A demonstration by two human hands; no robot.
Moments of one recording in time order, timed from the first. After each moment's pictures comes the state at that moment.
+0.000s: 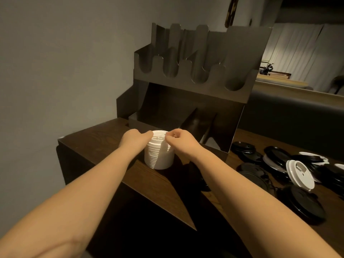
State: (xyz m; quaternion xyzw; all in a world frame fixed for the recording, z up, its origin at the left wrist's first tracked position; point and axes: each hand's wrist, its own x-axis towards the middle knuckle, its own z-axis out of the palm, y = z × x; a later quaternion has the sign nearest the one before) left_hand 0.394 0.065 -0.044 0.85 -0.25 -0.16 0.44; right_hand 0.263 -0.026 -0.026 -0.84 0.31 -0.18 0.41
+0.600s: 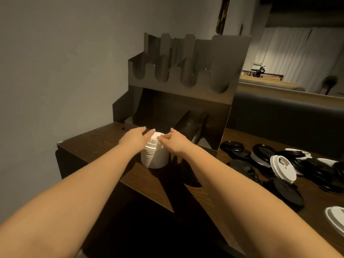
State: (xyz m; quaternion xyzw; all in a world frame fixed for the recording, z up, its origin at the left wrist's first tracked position) left_hand 0.374 0.070 -0.027 0.85 -0.38 -0.09 0.35; right_hand 0.261 -0.027 -0.023 -0.90 0.32 -0.10 0.28
